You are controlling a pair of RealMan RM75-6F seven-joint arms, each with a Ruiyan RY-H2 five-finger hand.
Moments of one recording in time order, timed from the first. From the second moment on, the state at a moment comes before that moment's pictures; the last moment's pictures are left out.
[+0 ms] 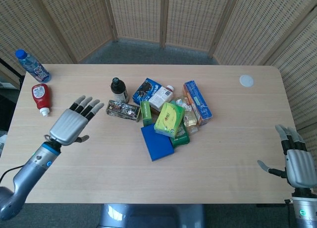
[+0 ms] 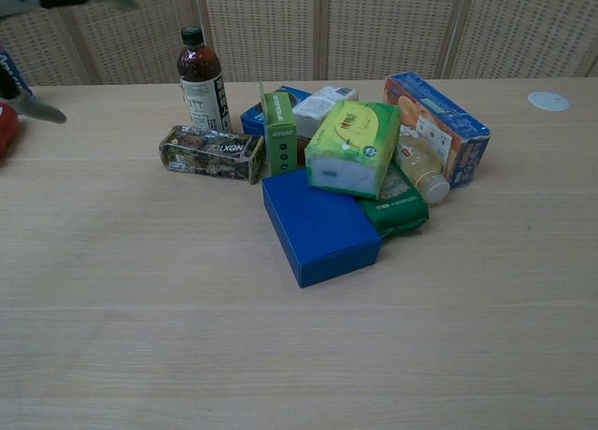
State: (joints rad) left arm -0.59 -1.12 -0.22 -1.75 1.42 0.95 0.41; right arm 0.07 -1.09 0.12 -1.77 -1.45 1.51 -0.01
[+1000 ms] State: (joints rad) left arm -1.05 -1.55 -0.23 -1.25 1.18 0.66 0.68; right arm 0.07 -1.05 0.14 -1.76 -1.41 1.49 0.10
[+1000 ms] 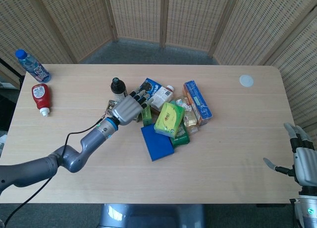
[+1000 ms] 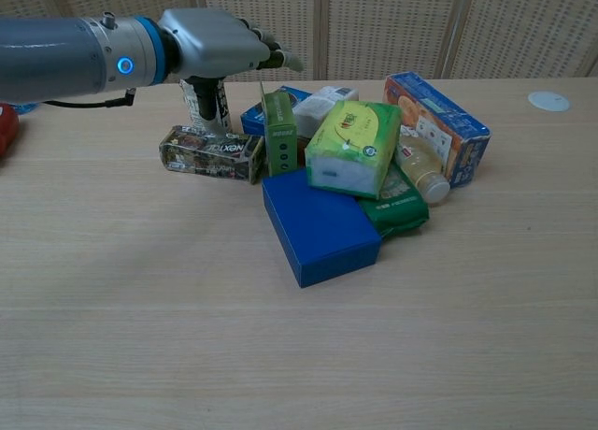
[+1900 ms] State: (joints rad) left arm -1.13 -1.75 -0.15 -1.04 1.08 0.74 0.75; right arm 0.07 -1.04 0.15 -1.75 -1.39 1.48 0.15
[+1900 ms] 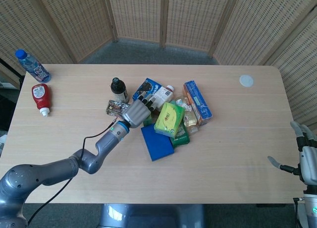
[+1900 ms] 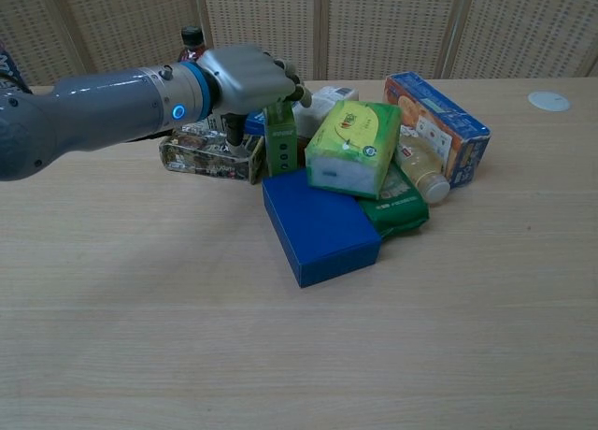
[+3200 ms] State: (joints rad) left arm -1.11 -1.25 -0.33 -1.63 1.15 0.99 0.88; right arm 0.05 -1.02 0.15 -1.78 -1.42 1.52 0.16
